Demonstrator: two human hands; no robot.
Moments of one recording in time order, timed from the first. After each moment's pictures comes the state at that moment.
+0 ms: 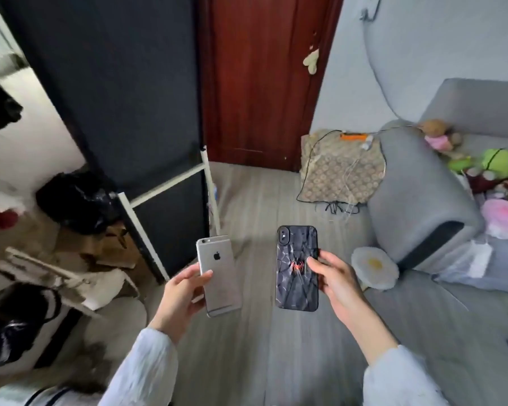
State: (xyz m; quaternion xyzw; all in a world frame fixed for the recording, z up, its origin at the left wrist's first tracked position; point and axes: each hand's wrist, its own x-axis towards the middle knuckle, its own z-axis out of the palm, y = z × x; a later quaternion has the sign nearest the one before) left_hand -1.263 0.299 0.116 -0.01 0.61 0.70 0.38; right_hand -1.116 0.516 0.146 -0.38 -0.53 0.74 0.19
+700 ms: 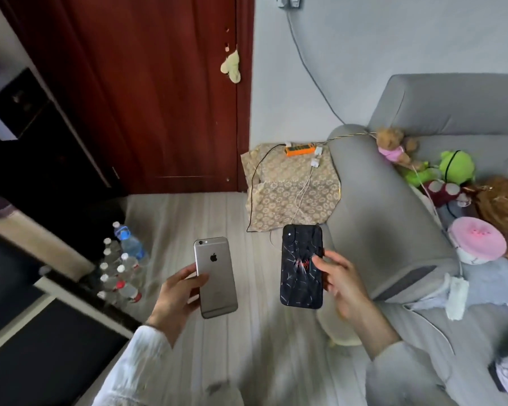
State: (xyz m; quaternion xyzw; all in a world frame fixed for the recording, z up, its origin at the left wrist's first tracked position) left_hand -1.470 0.754 0.107 0.00 0.64 0.63 0.44; right_hand -1.266 0.949 0.124 -0.48 -0.45 0.71 0.26
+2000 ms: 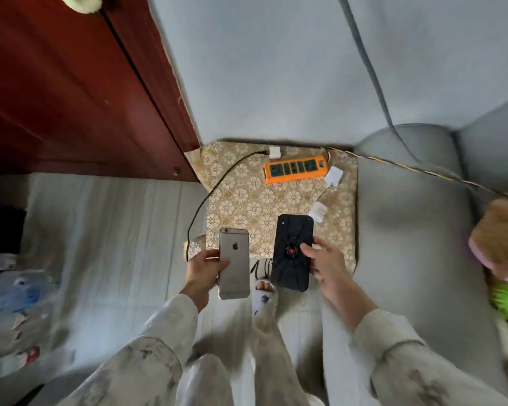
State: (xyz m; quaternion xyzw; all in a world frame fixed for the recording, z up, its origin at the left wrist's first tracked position) left_hand -1.727 1.475 -0.114 -0.17 0.72 0.49 0.46; right_hand -1.588 1.642 -0.099 -0.65 -0.35 0.67 0.07
